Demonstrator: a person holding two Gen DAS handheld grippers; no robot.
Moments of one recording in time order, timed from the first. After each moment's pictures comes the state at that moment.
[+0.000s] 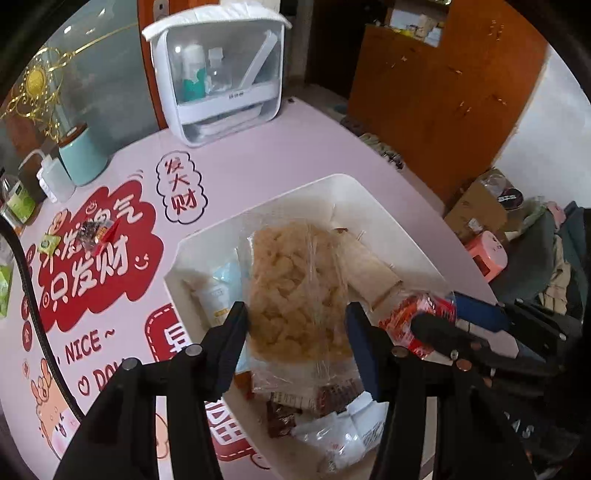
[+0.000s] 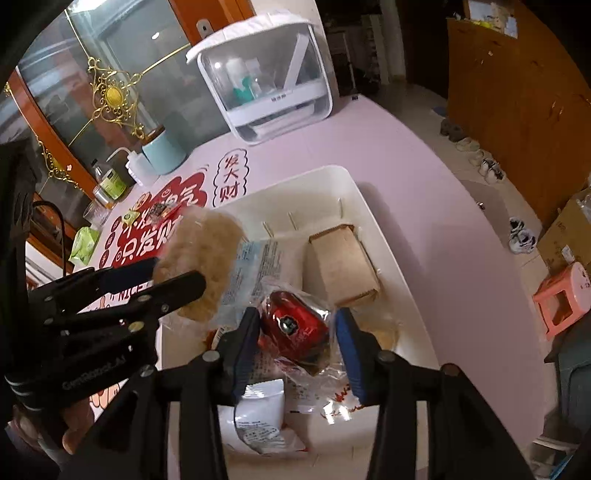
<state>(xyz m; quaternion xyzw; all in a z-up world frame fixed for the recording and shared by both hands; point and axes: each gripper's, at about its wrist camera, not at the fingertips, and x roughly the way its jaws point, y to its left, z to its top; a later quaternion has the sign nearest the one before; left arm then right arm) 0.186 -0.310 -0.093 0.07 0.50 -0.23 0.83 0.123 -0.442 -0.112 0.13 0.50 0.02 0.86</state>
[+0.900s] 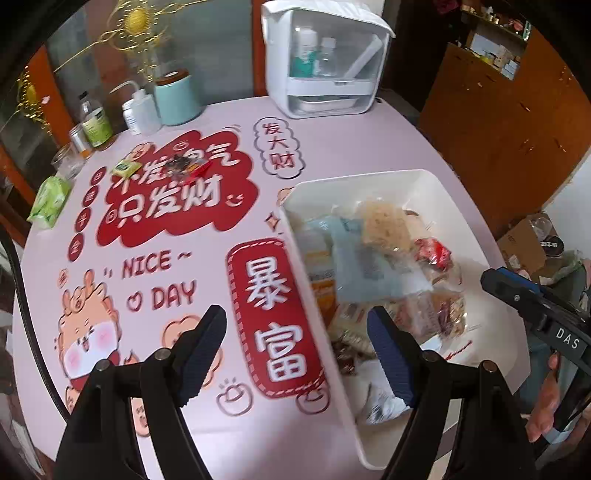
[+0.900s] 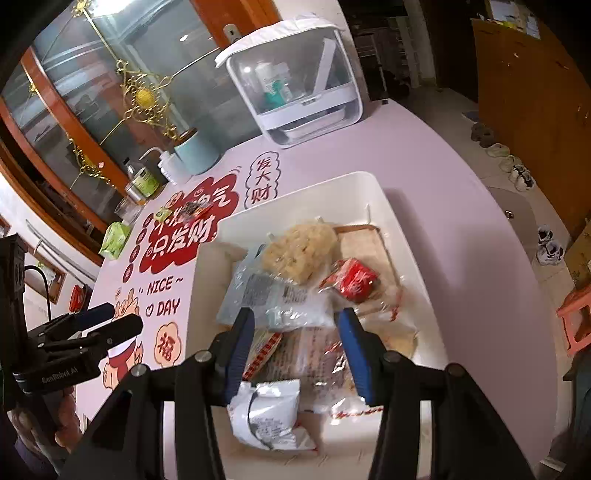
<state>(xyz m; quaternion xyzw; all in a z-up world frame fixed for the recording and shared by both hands) 0.139 -0.205 -0.083 0.01 0.52 -0.09 0.85 0.115 -0.440 -0.105 0.15 0.48 0.08 0.86</state>
